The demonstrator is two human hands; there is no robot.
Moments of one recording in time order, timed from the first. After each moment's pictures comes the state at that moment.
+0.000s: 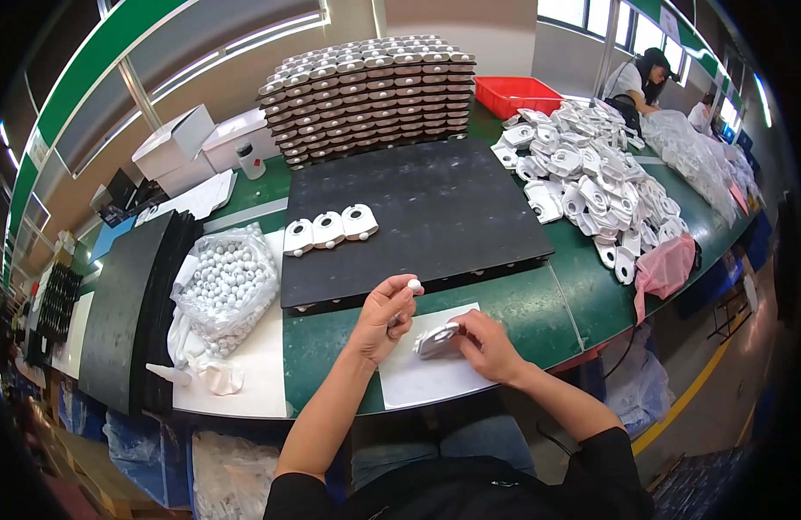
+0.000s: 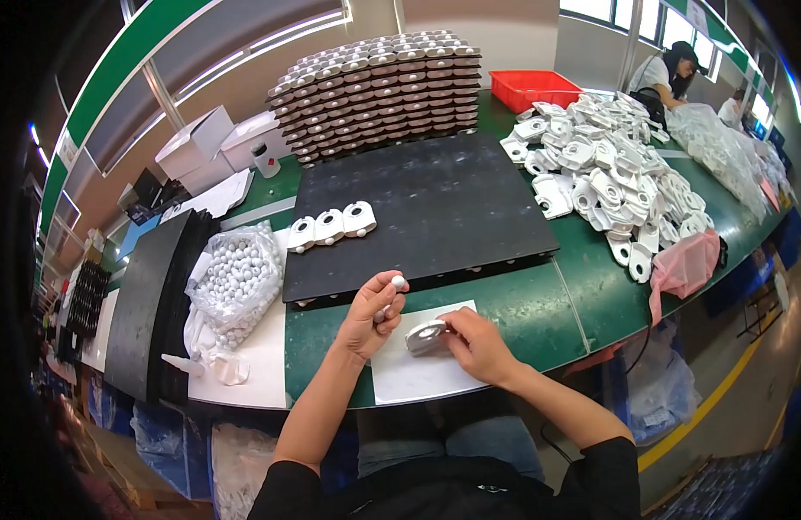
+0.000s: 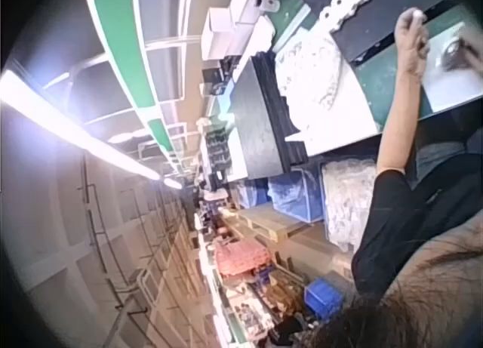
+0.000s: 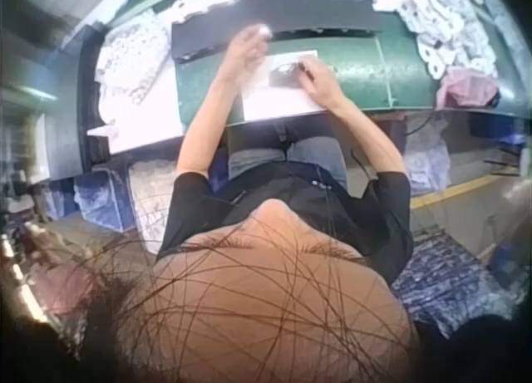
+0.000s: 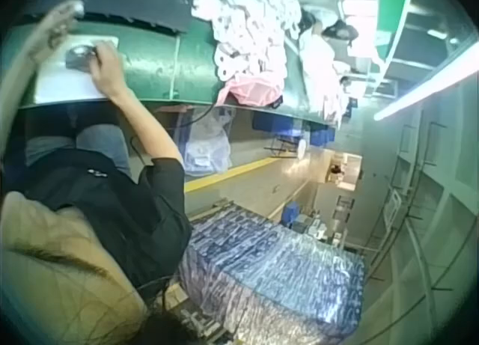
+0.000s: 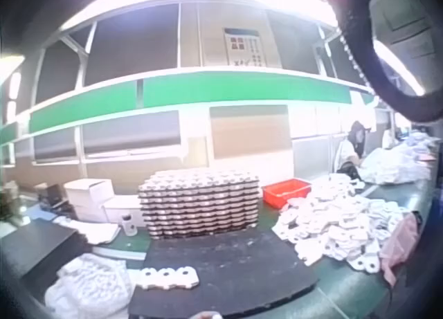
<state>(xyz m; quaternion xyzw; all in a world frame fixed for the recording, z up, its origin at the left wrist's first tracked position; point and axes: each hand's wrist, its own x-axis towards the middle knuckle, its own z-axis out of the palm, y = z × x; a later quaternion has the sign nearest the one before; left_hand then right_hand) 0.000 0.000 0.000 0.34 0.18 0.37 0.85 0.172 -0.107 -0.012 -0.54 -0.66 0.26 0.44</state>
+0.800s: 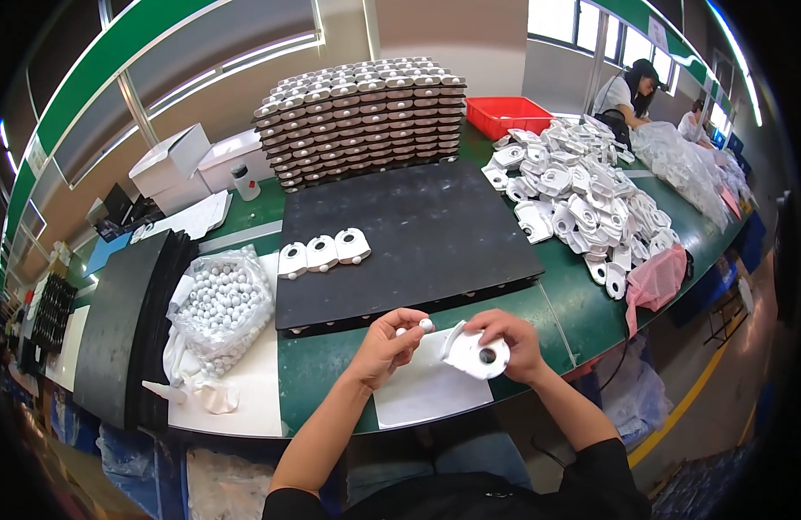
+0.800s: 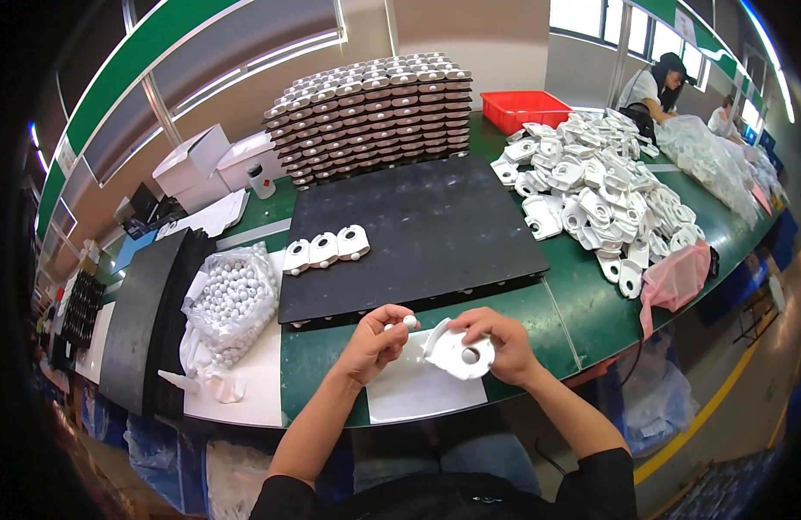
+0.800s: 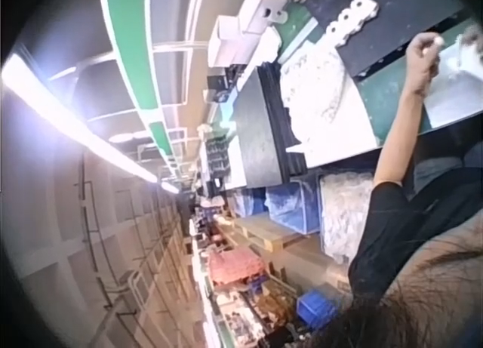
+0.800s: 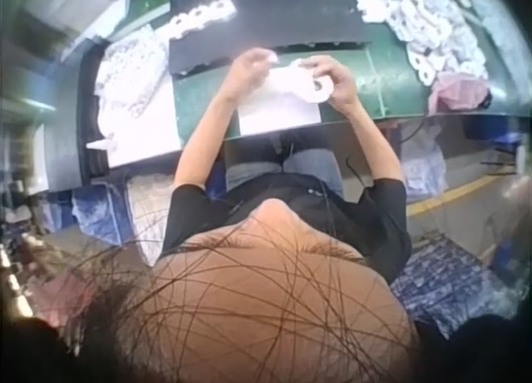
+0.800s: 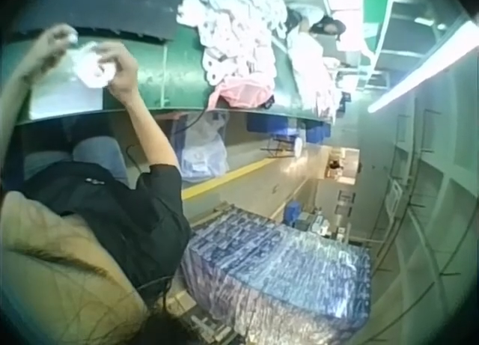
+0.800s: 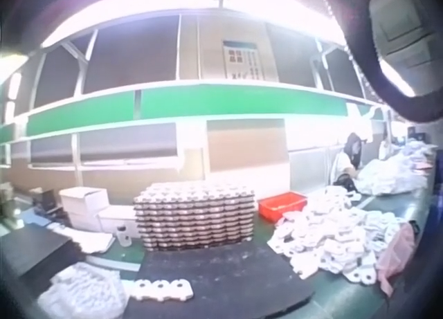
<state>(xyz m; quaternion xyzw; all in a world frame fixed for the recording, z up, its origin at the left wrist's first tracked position) 0.006 -0.012 0.012 0.46 0.23 0.28 0.81 0.213 -0.106 0.006 -0.35 -0.65 0.30 0.60</state>
